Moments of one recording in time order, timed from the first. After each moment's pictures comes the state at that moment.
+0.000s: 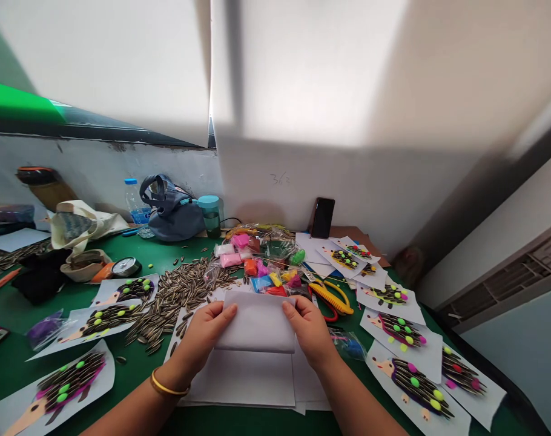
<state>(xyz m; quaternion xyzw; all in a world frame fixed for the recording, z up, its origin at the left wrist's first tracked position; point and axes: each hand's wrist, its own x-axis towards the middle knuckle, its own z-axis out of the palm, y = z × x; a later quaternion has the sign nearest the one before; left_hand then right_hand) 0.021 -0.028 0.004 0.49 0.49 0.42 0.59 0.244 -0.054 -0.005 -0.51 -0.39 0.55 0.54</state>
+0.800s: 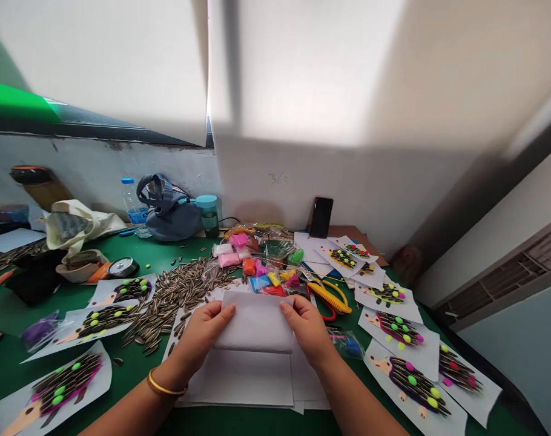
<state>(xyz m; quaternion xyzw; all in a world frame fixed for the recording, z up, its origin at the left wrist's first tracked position) 0.018 -0.022 -0.006 0.51 0.49 0.40 0.58 0.247 -0.051 -0.006 -0.52 -0.42 0.54 0.51</state>
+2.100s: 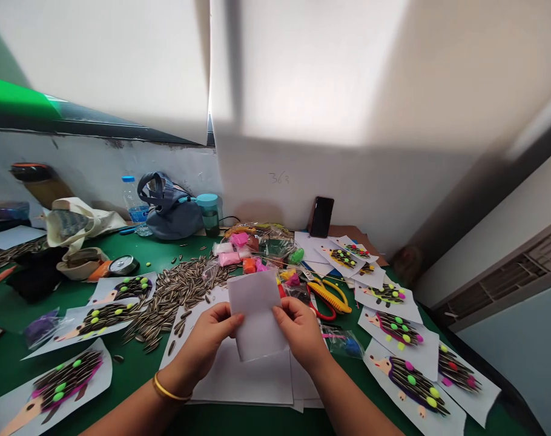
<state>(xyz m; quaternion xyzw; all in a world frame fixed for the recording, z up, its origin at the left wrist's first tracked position) 0.034 -0.034 0.005 0.44 0.43 0.45 0.64 0.235 -0.057 -0.007 -0.51 -0.46 0.51 0.51</state>
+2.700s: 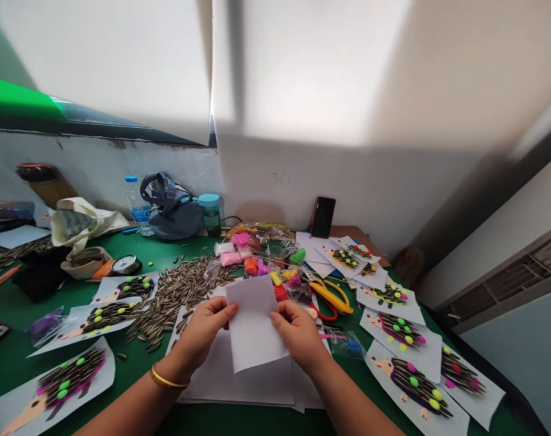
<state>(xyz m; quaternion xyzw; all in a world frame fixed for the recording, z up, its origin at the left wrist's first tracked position) 0.021 -0.022 0.003 0.49 0.46 0.43 0.61 0.230 -0.059 -0.005 -0.54 -0.47 0.53 0.46</state>
